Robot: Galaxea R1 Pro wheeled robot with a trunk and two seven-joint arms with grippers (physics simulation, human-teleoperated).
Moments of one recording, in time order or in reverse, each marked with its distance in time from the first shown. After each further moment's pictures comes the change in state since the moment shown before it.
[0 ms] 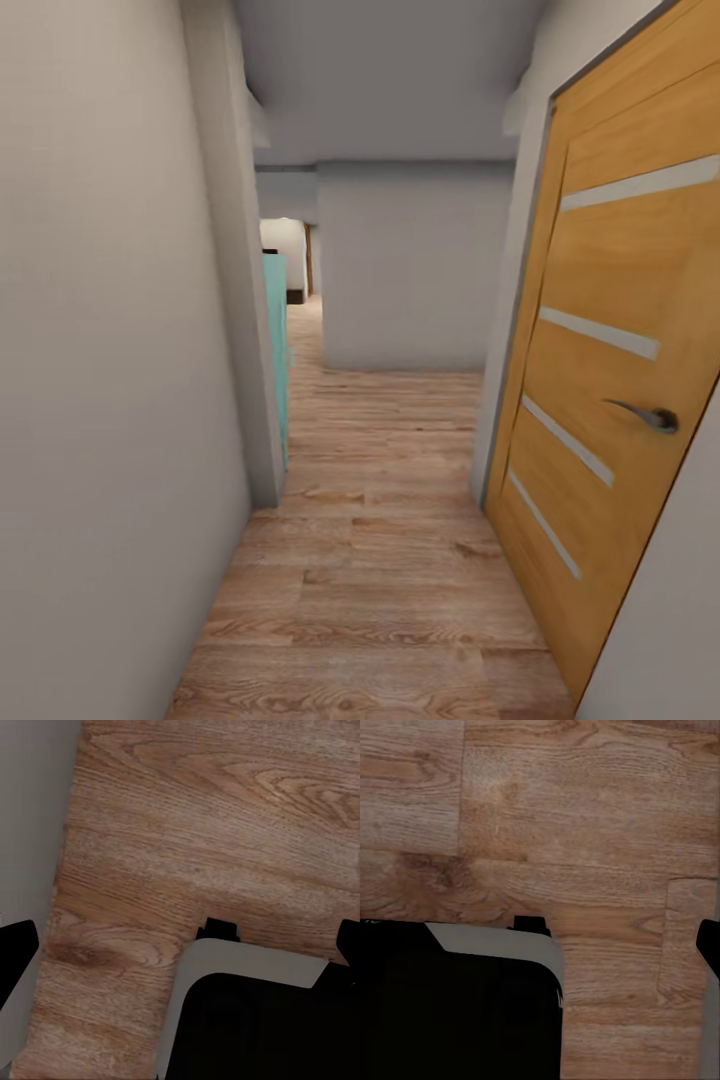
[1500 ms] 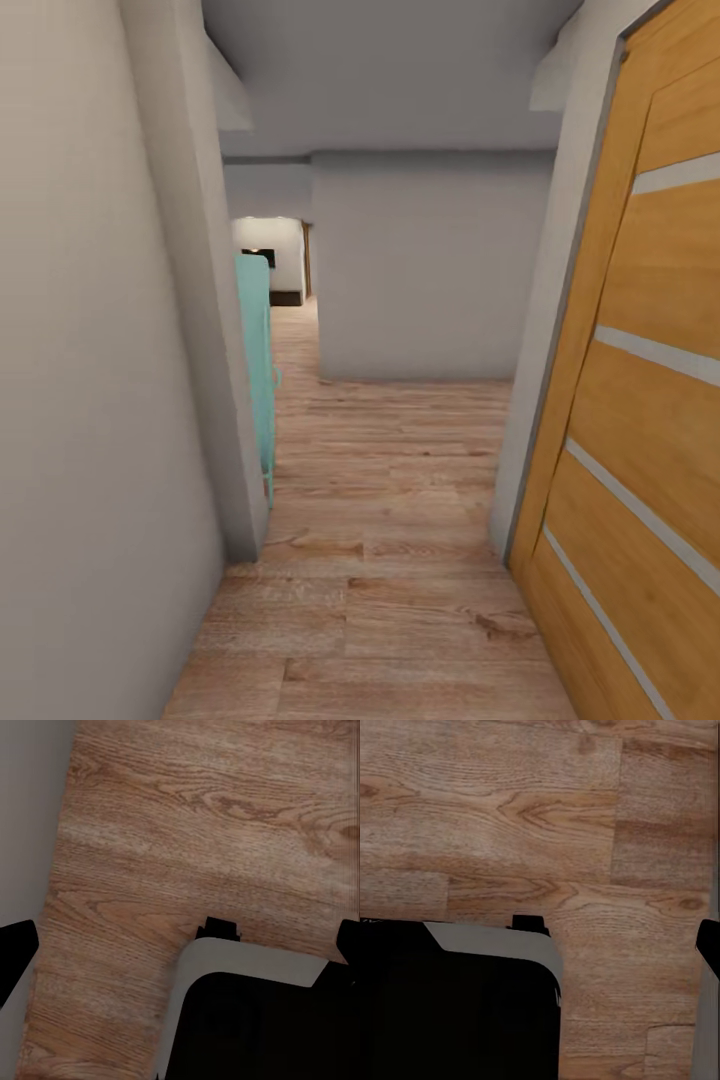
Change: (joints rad) left arm 0.000 0.000 0.000 0.000 0.000 0.002 0.000; right arm 0.000 -0.002 0.000 0.000 0.000 0.002 0.000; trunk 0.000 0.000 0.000
